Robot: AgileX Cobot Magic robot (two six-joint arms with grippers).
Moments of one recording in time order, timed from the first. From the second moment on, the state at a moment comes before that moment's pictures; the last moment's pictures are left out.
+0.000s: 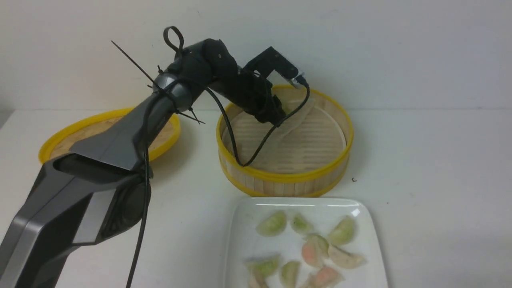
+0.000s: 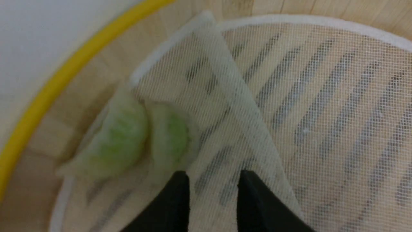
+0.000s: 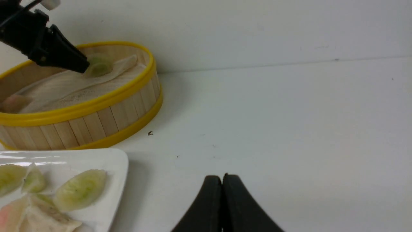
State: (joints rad) right arm 0.02 -0.01 0.02 0.18 0.38 -0.04; left arm -0.34 2.65 -2.55 -0.48 0.95 0.74
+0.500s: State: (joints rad) right arm 0.02 -0.01 0.02 0.18 0.38 -0.03; left arm -0.32 2.54 -2.55 -0.22 1.24 0.29
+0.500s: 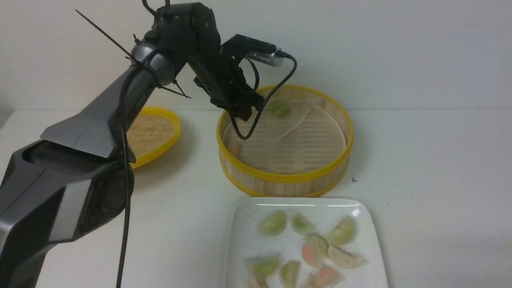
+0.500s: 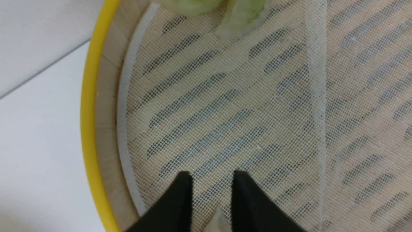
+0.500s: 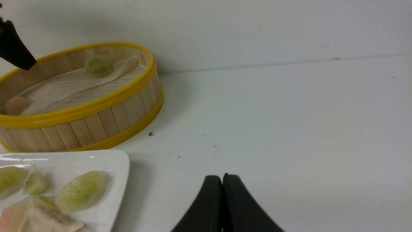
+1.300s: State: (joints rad) right arm 0.02 -0.01 0.02 0.18 0.38 -0.03; left arm -0.39 2.55 -2.41 -0.07 1.23 0.12
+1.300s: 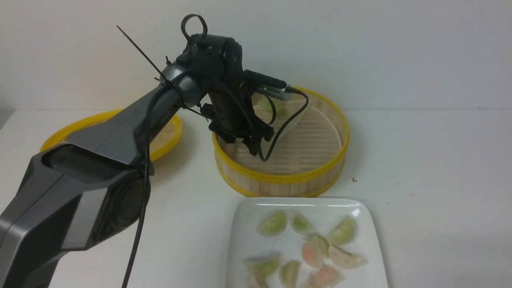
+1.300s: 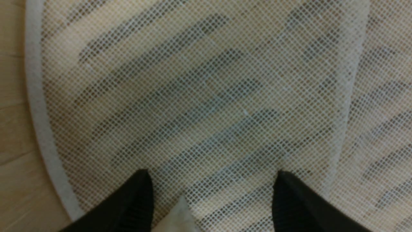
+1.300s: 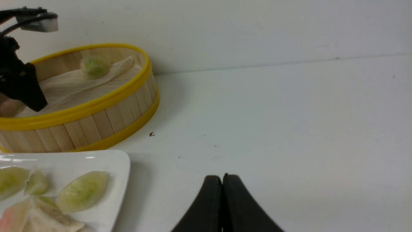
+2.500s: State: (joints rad) right arm 0.02 -0.01 0.02 0.18 0.38 -0.03; left arm -0.40 2.47 -2.30 -0.03 1.23 0.08
